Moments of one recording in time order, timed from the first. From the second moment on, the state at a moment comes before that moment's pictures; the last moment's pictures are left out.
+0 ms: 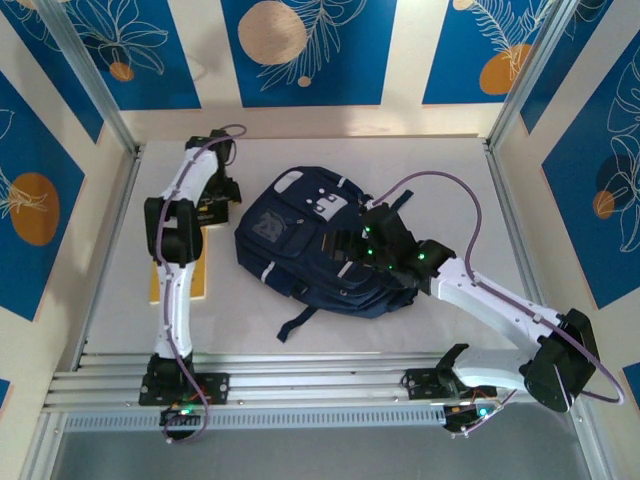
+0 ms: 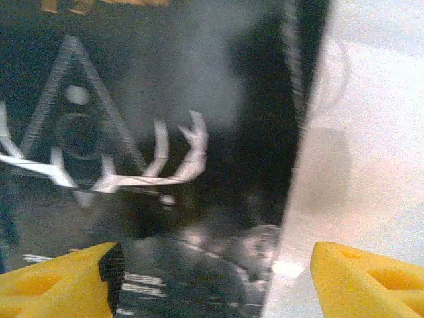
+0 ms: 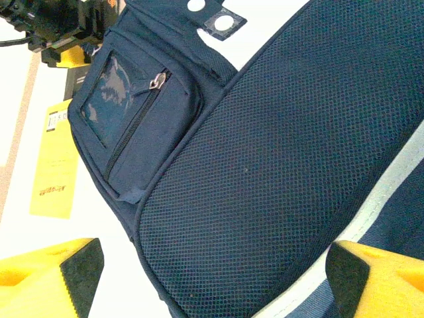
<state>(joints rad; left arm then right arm) -0.13 2.49 2.29 -1.29 -0.20 -0.36 0.73 1.19 0.93 -0.47 0.02 0.75</state>
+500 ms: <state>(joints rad) -0.11 2.53 2.33 -1.32 -0.21 -0.34 0.71 1.19 0.93 -0.47 0.02 0.75</state>
